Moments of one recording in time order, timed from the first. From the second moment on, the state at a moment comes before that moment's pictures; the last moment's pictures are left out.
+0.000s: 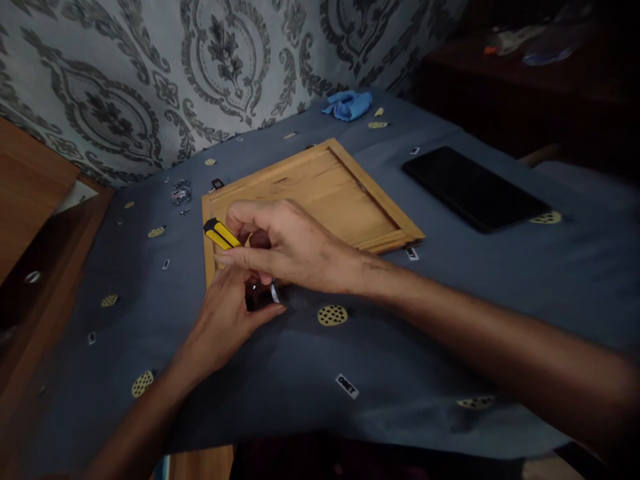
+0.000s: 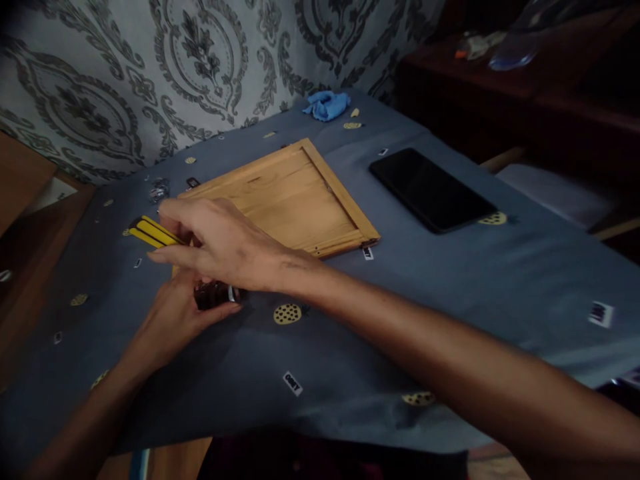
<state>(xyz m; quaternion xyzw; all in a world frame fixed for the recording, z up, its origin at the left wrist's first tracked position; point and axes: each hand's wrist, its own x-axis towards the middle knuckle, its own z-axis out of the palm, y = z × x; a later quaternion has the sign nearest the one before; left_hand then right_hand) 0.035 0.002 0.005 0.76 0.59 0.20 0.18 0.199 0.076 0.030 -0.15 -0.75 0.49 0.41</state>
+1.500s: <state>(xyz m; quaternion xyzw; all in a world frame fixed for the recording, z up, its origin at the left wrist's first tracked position) 0.032 0.000 0.002 0.75 0.59 0.21 0.20 0.213 0.071 0.043 -0.21 -0.66 0.51 0.51</state>
